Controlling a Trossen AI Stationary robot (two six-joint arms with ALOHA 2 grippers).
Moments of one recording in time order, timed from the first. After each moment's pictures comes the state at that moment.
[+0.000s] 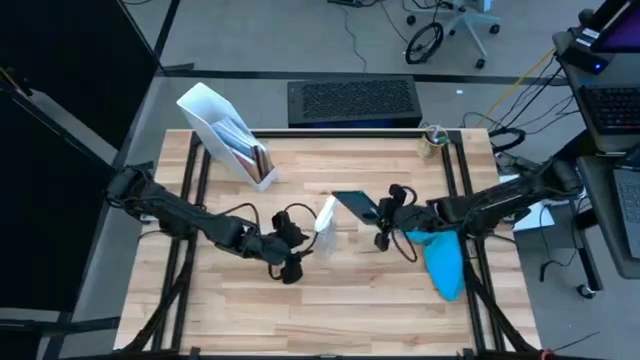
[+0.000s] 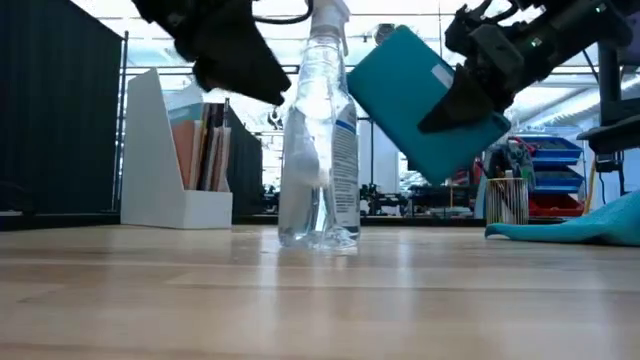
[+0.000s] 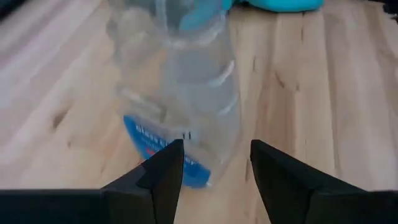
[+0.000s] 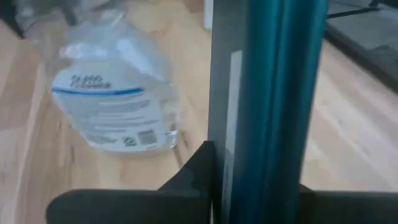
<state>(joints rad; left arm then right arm) -0.34 1.50 0.96 -0.18 -0.42 -0.36 0.17 1.15 0.56 0.00 0.45 0.30</state>
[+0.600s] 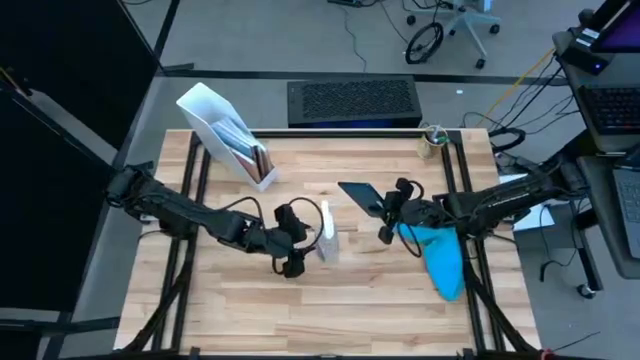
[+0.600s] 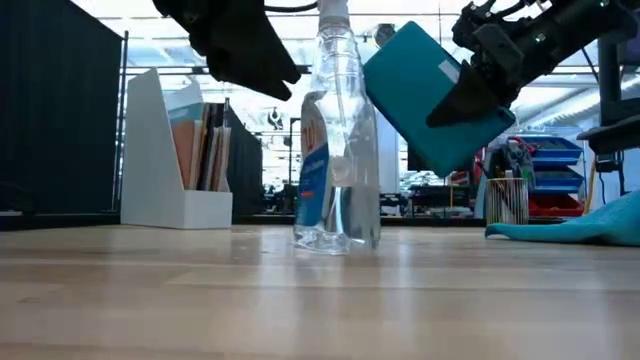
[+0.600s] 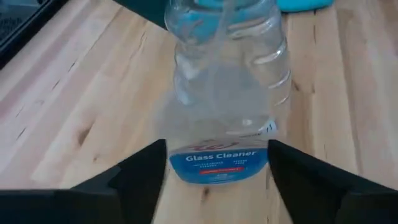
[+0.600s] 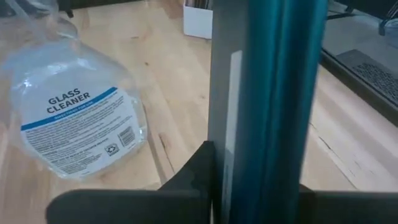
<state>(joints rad) -0.31 1.50 1.00 -0.24 -0.42 -0.30 0.16 1.10 0.56 -0.06 0.50 0.29</state>
